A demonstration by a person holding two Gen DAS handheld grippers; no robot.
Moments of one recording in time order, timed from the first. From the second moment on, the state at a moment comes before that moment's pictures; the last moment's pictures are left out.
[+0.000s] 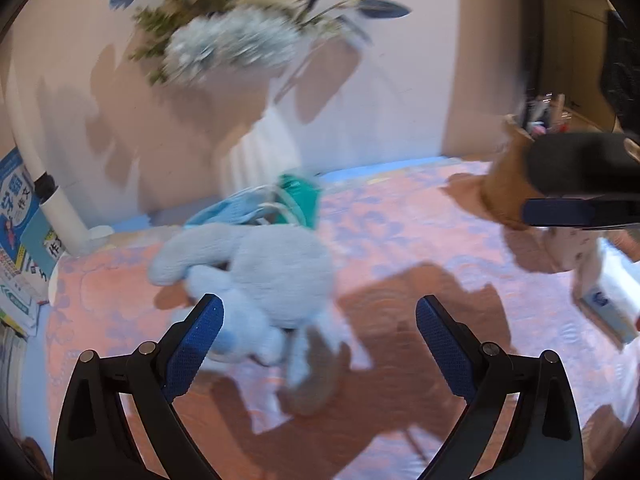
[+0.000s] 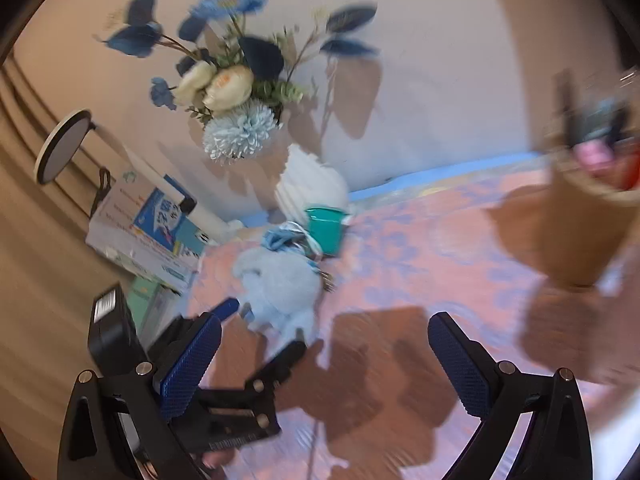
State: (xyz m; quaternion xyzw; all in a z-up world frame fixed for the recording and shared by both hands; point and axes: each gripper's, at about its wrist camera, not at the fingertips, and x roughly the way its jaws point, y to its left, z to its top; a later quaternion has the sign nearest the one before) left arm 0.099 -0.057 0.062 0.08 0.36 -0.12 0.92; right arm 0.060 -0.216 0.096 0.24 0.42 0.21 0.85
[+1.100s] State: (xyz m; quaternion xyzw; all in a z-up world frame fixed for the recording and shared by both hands) left arm 0.130 -0.016 0.025 0.03 0.35 -0.13 0.93; right arm 0.164 -0.158 0.007 0.34 0.39 0.27 0.82
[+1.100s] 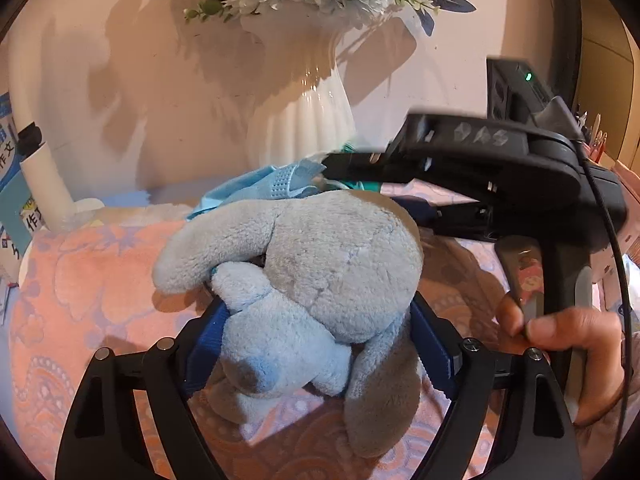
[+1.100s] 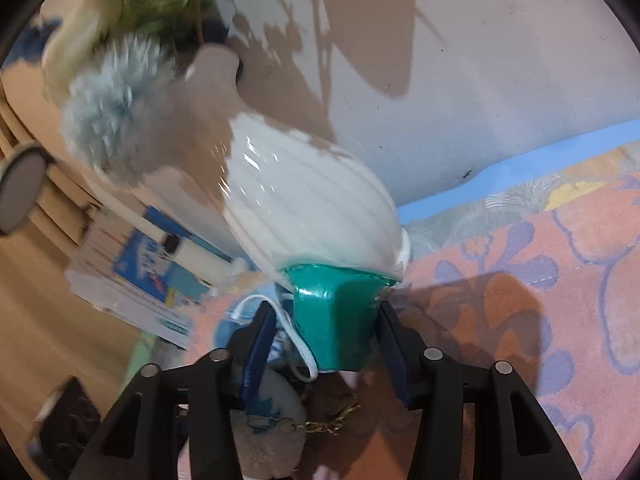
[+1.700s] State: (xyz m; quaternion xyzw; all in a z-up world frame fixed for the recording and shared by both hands) left arm 0.115 -0.001 0.043 -0.03 0.30 -0.16 0.94; right arm 0.162 -0.215 -0.005 0.45 0.32 0.20 0.81
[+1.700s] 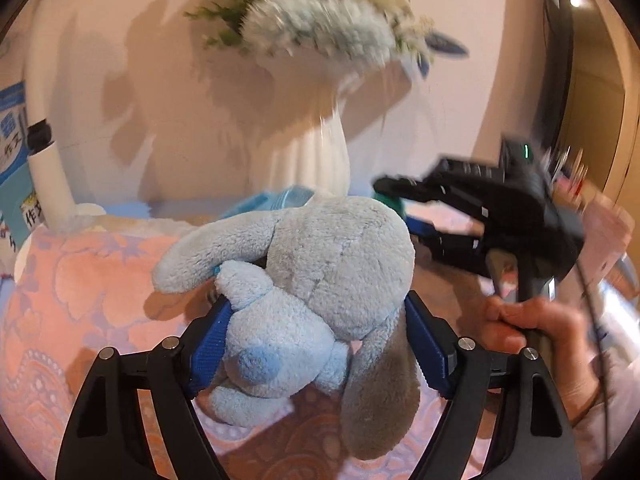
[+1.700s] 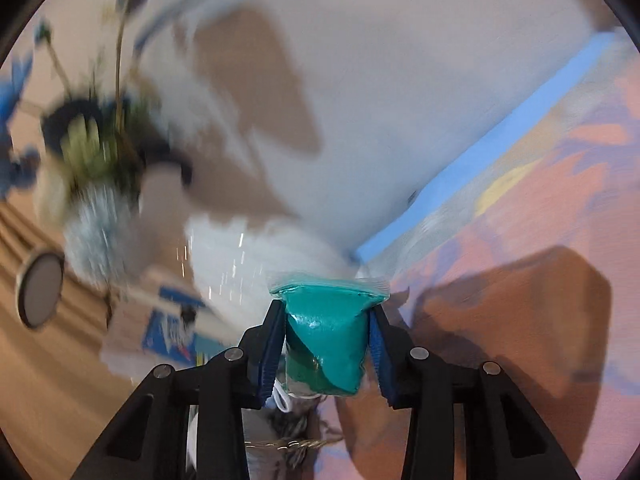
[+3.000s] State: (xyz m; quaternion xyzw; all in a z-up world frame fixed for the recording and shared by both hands) left arm 0.060 -0.070 0.054 0.00 0.36 -0.14 0.92; right arm 0.091 -0.263 0.038 0.41 0.34 0.17 0.83
